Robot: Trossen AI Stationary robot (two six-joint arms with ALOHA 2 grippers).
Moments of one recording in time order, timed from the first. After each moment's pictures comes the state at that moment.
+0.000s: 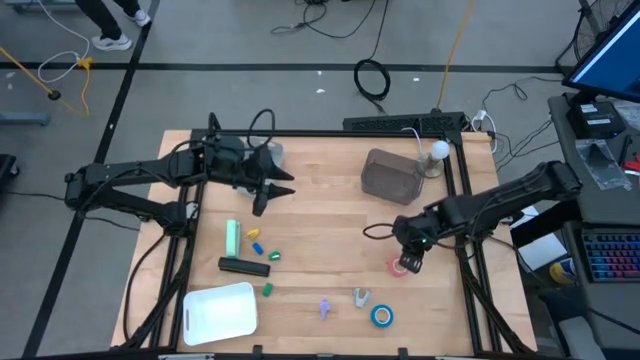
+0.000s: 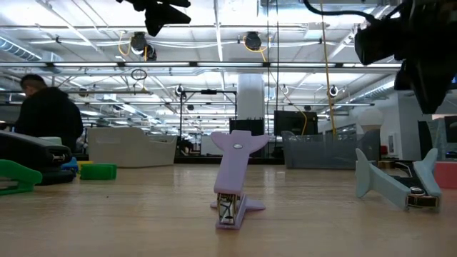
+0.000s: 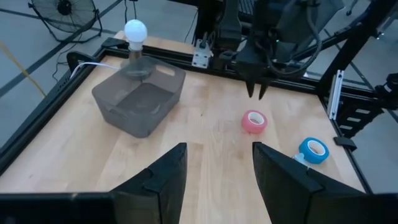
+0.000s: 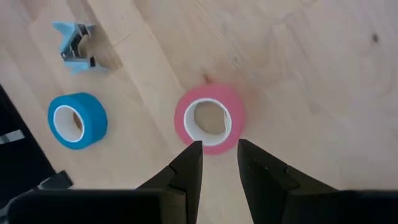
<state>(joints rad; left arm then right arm) 0.18 1.10 1.02 -0.32 0.18 -0.10 0.27 1.19 0.80 -0.86 -0.16 0.83</state>
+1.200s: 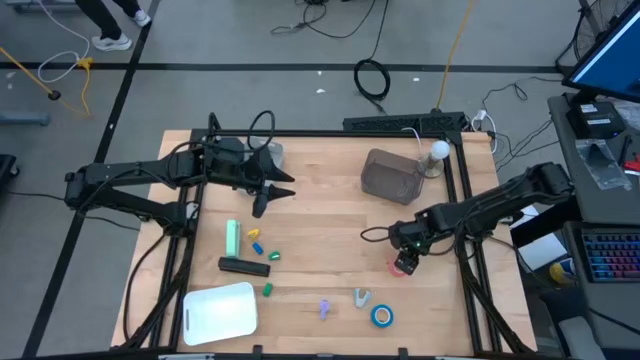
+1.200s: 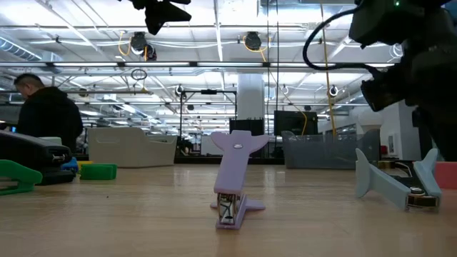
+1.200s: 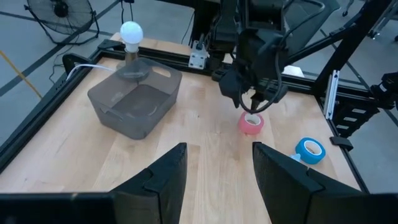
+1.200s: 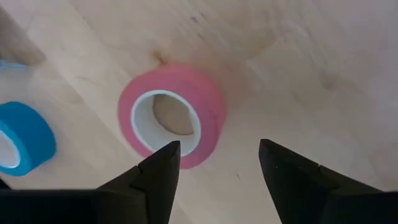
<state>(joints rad) 0.17 1.10 1.02 -0.31 0.17 -0.10 0.24 1.31 0.64 -0.70 -0.24 0.93</state>
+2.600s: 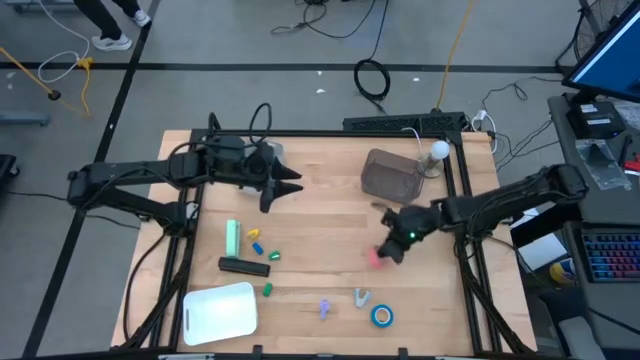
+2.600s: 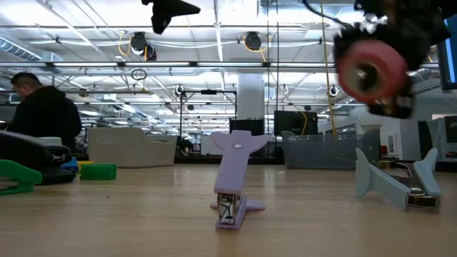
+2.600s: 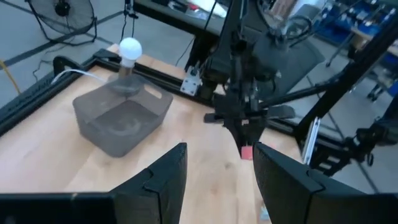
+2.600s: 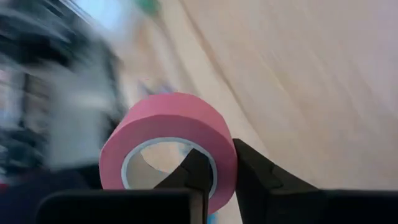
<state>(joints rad) 0.16 1.14 1.02 -0.16 0.17 -0.30 0.17 1.12 0.53 -0.04 -0.24 1.00</state>
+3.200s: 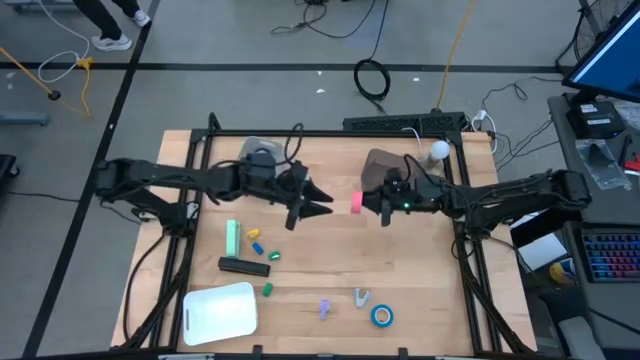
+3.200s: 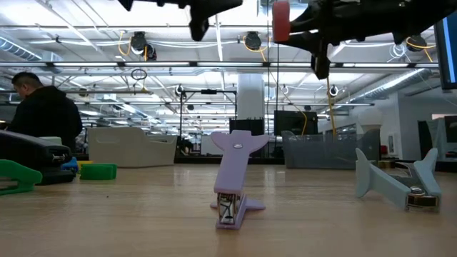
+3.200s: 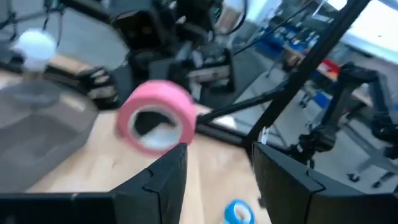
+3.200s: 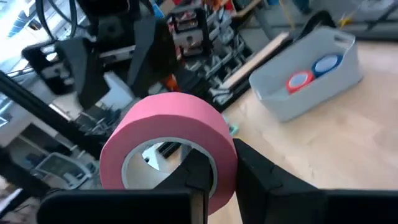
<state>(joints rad) 0.07 1.42 1.02 0.26 0.29 -0.40 -0.03 1.10 0.53 0.48 0.07 0.70</state>
